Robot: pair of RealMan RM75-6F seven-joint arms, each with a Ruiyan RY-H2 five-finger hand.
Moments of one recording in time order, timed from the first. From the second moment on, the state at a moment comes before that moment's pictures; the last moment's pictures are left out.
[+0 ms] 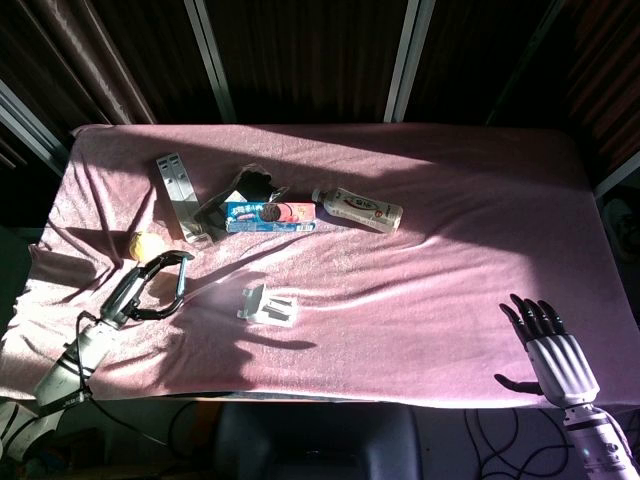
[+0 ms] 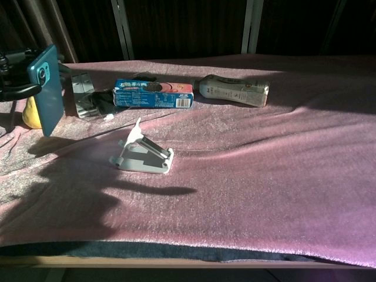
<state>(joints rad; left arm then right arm) -0.58 -1.32 -0.01 -1.21 1.66 1.22 -1.29 0.11 -1.13 -0.03 -1.63 -1.58 1.38 -0.14</state>
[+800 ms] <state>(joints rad) -0.73 -1.41 -0.03 -1.28 1.61 1.05 -1.28 0.11 -1.11 -0.03 -1.62 -1.60 1.39 -0.10</state>
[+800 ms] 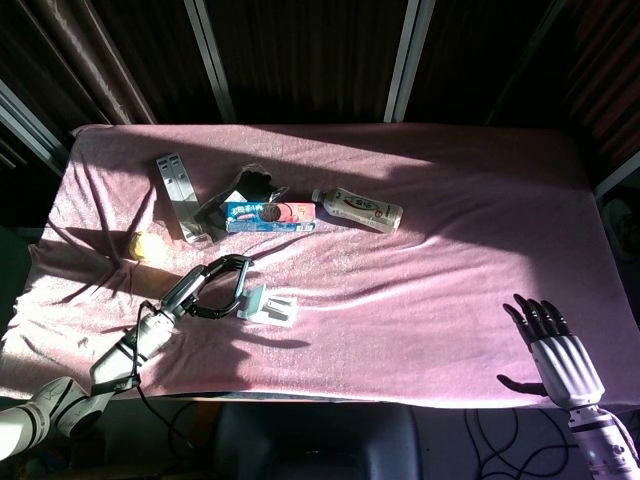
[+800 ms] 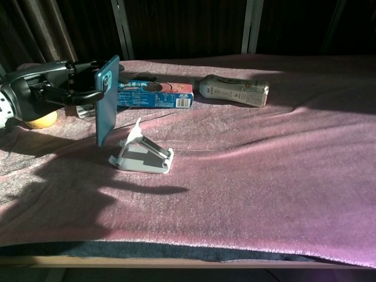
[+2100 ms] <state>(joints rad) -0.76 -1.53 0.04 -1.07 1.64 1.07 -1.42 0.11 -1.11 -0.03 -1.62 -1.59 1.40 -0.09</state>
